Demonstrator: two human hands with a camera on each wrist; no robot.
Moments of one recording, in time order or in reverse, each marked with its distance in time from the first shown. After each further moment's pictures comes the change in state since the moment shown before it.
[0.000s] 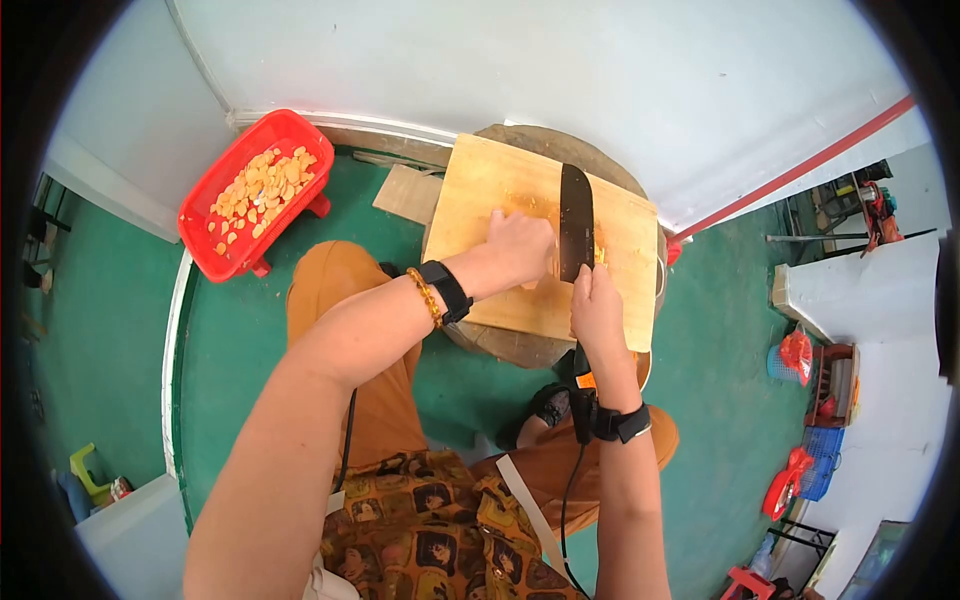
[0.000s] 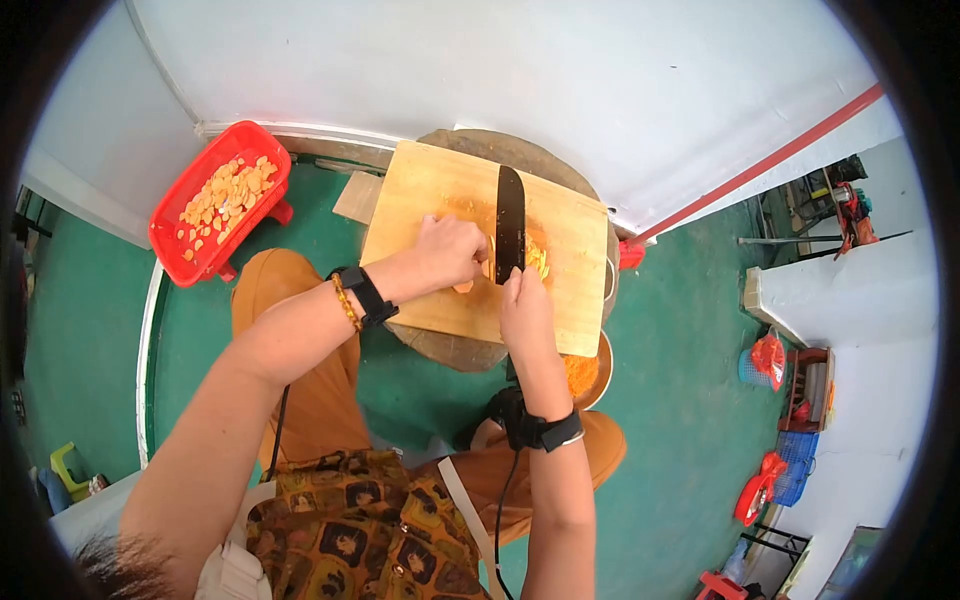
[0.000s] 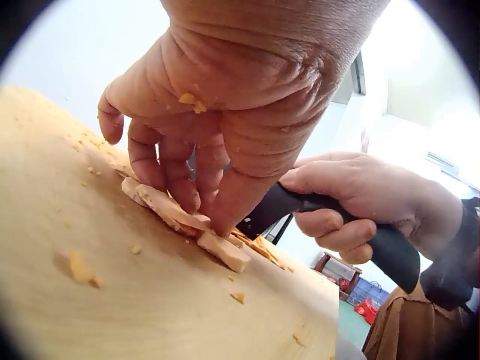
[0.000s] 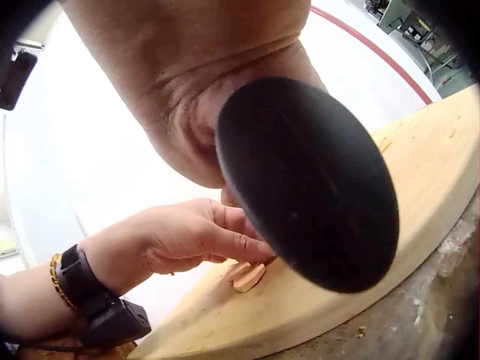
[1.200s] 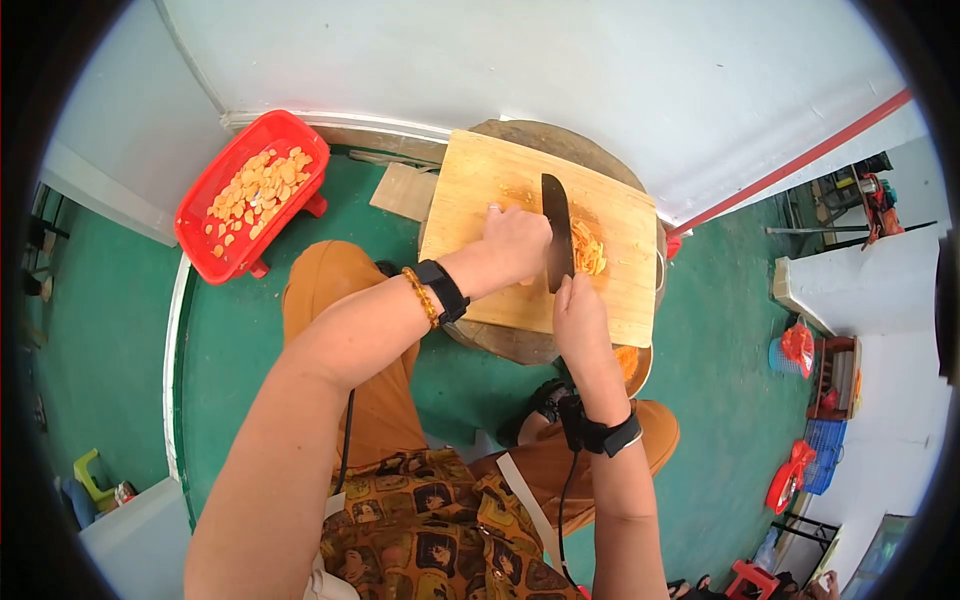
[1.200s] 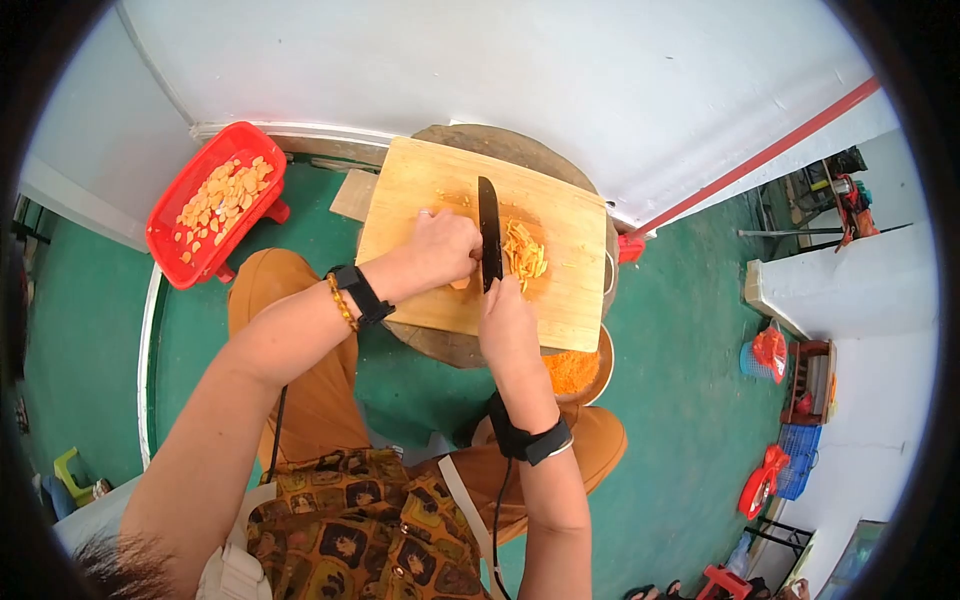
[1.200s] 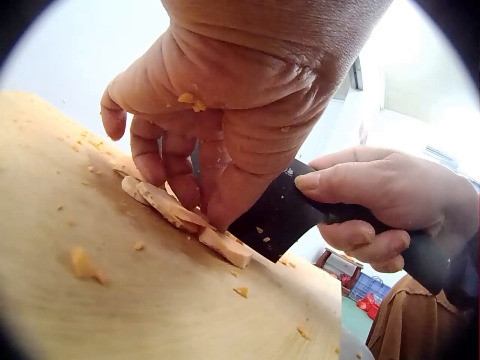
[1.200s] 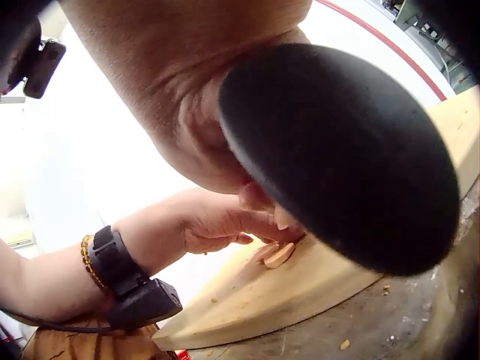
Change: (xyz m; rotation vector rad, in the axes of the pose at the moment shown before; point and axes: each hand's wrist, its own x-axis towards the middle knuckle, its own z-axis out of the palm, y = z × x) left_hand 0.000 -0.001 0.004 0.118 0.077 0.041; right_hand -0.025 -0.012 0.006 -0.240 0.002 -0.154
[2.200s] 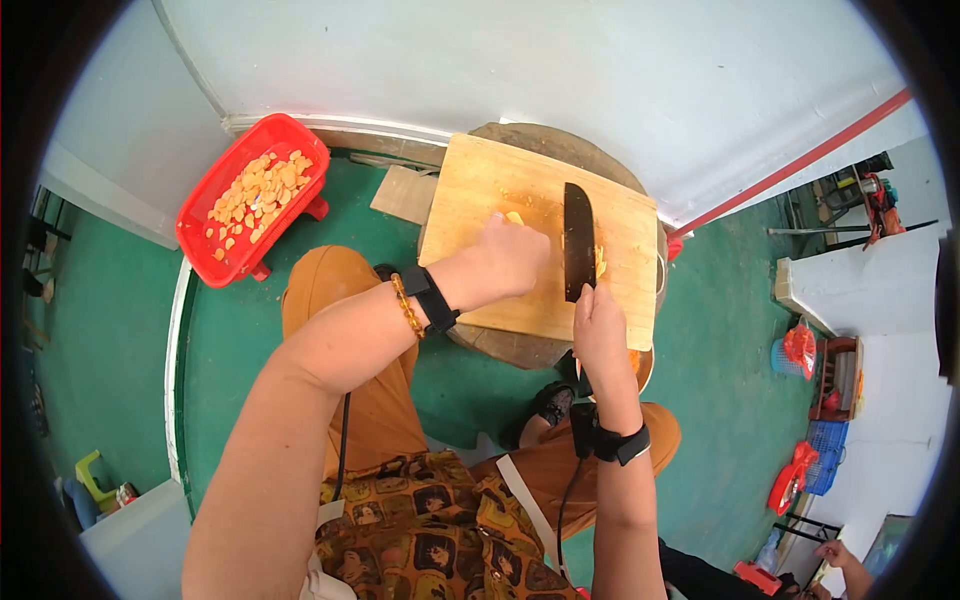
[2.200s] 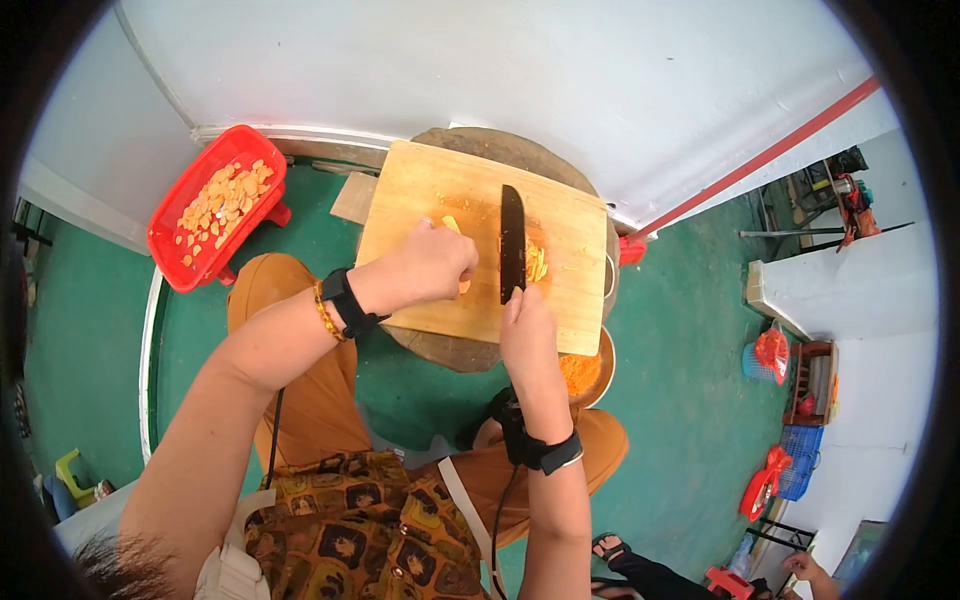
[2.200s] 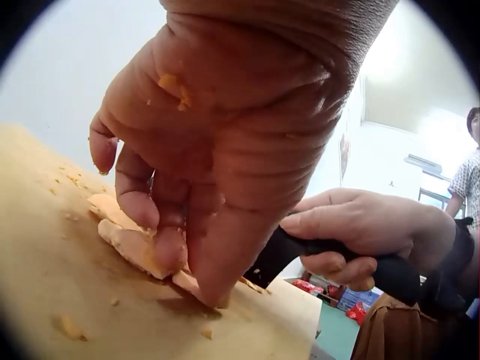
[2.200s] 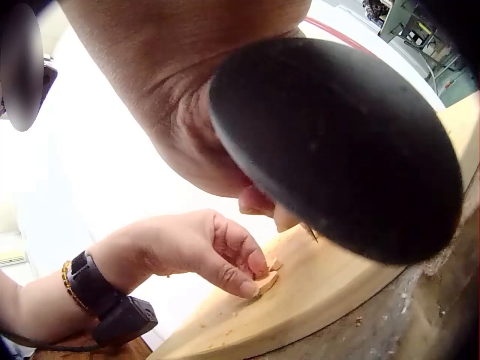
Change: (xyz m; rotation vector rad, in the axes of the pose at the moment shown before) left_hand -0.015 0.006 -0.023 0.075 -0.201 0.091; right_hand -0.002 0.015 -0.016 0.128 0.002 0.160
